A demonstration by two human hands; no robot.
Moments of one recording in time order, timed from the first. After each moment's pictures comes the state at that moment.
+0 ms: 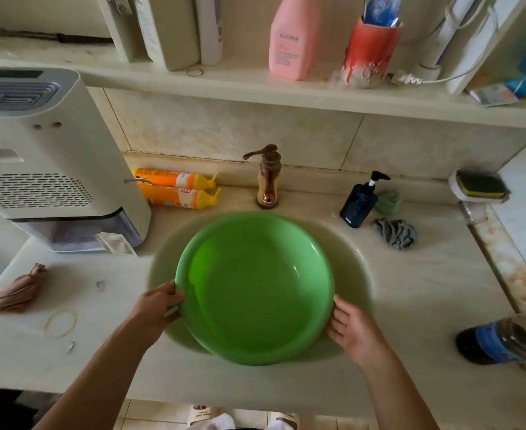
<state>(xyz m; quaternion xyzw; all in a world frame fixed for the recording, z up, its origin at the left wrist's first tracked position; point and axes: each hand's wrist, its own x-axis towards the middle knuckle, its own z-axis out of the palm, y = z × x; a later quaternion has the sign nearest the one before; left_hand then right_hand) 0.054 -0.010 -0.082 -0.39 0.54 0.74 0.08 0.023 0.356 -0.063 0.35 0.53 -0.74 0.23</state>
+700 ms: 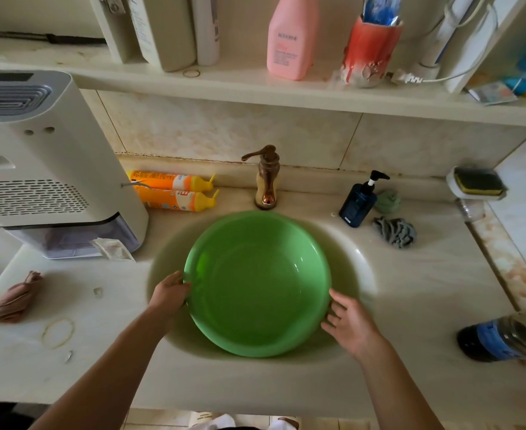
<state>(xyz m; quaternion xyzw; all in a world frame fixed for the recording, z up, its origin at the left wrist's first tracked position) 0.015 -0.006 -0.112 -0.41 0.64 0.65 0.05 0.008 0.348 -0.071 0.33 0.50 -0.76 0.25</state>
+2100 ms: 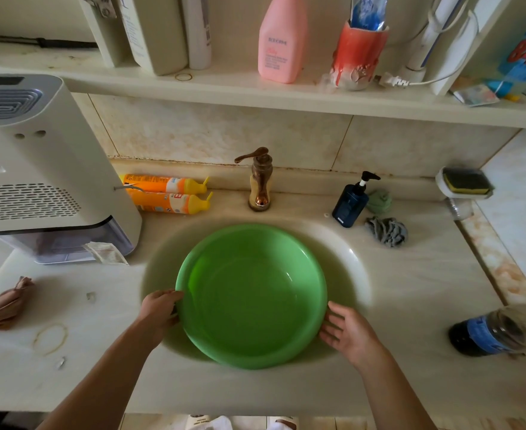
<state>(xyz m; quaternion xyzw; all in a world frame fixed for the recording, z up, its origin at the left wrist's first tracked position) 0.033 -0.005 -0.102 -0.45 0.56 0.69 0.09 0.022 0.358 -0.078 0.42 0.51 -0.71 0.24</state>
